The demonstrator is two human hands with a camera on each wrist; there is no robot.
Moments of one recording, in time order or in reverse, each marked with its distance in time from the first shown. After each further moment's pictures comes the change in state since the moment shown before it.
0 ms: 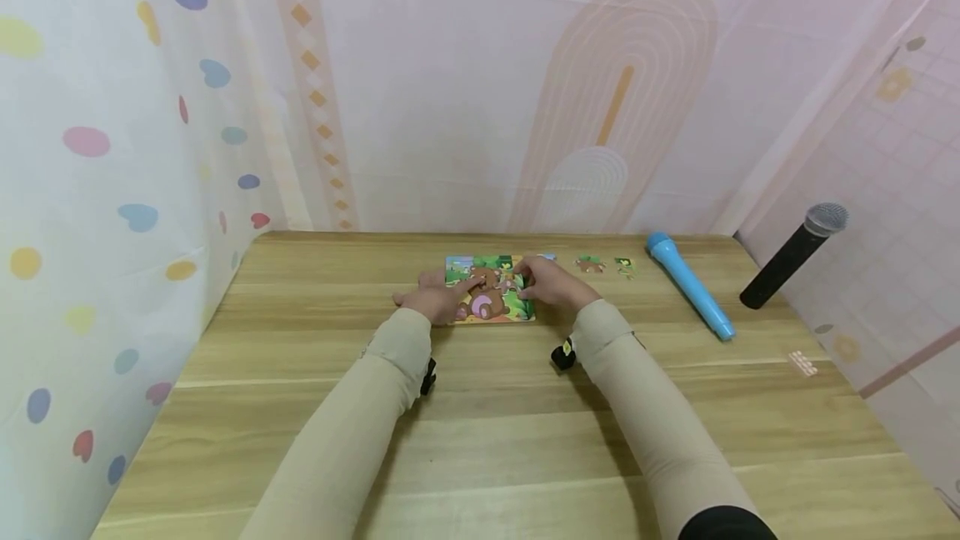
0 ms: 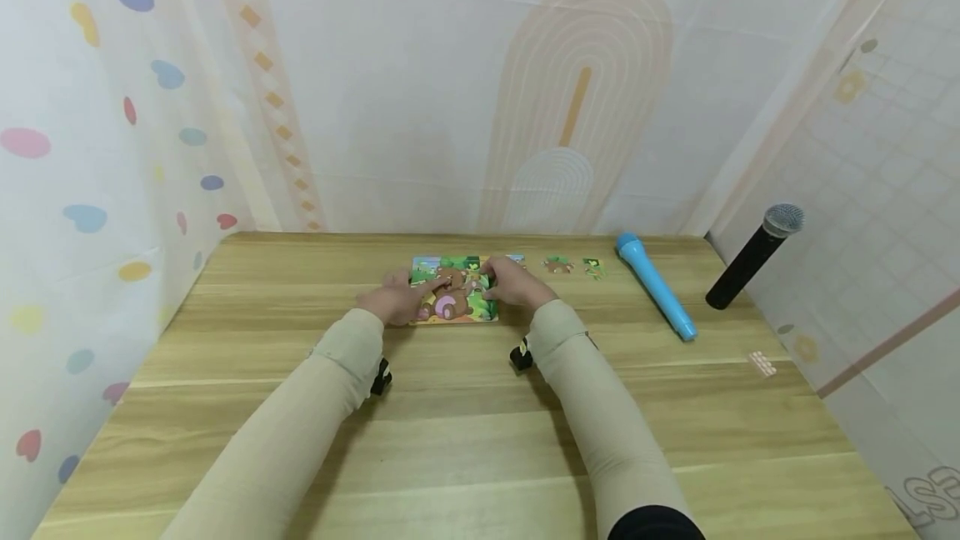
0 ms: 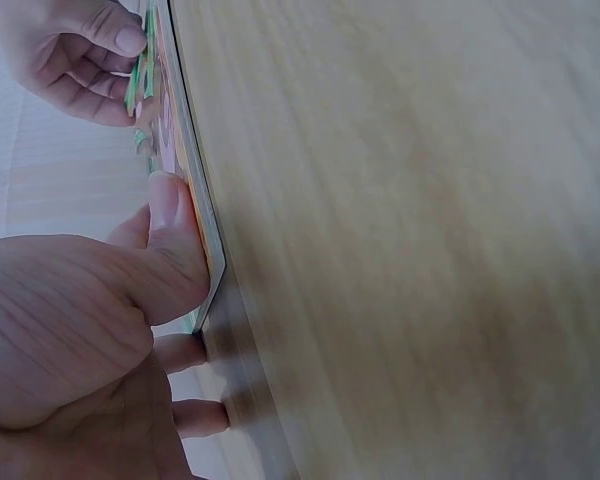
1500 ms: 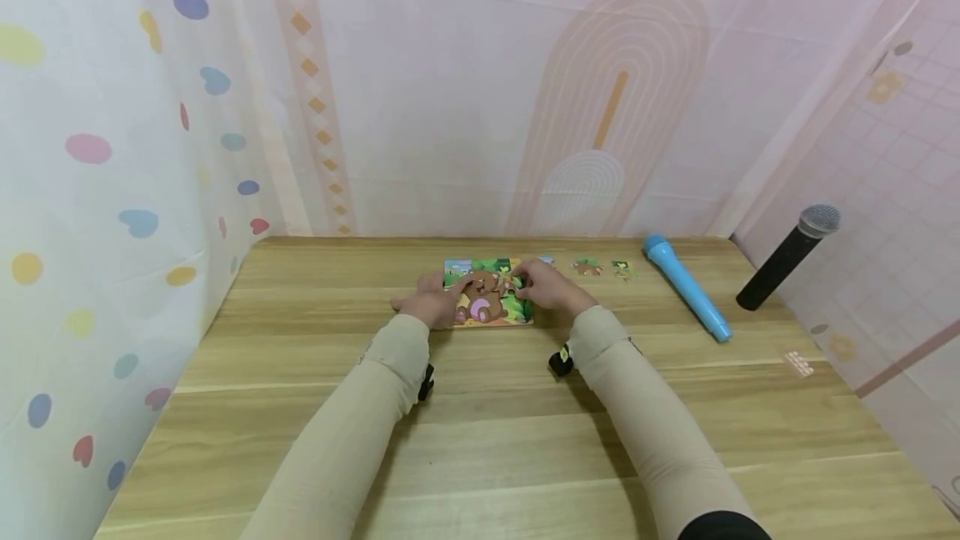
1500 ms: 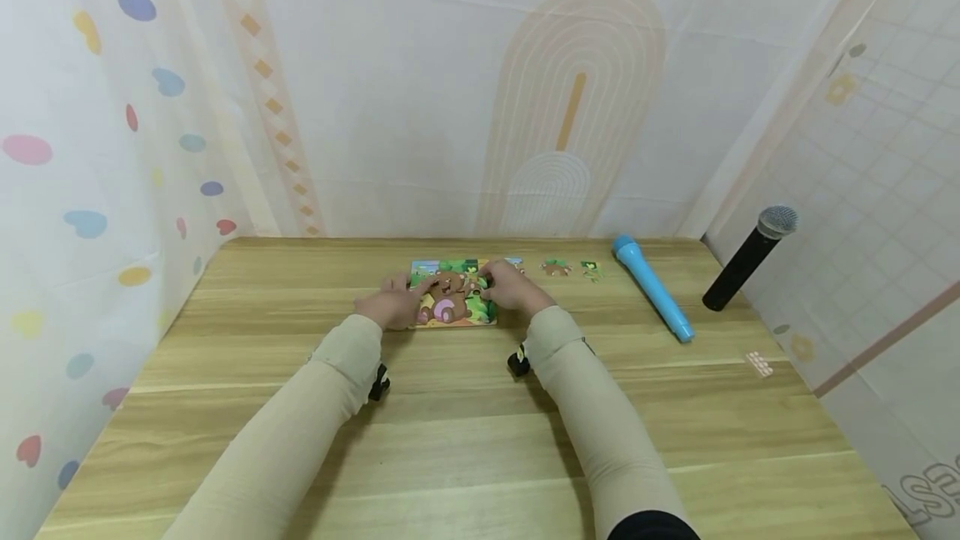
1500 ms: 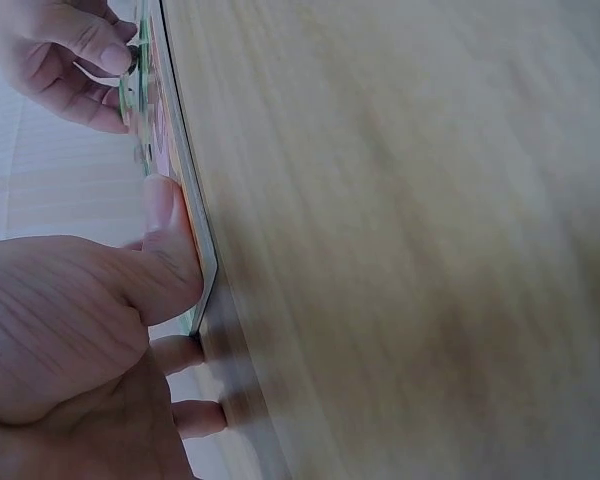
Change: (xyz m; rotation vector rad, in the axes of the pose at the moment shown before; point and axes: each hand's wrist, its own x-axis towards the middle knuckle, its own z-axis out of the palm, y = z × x) left_hand 0.001 0.001 0.001 0.027 0.025 -0.035; right_hand -0.001 0.000 0.004 -0.009 0.028 0.007
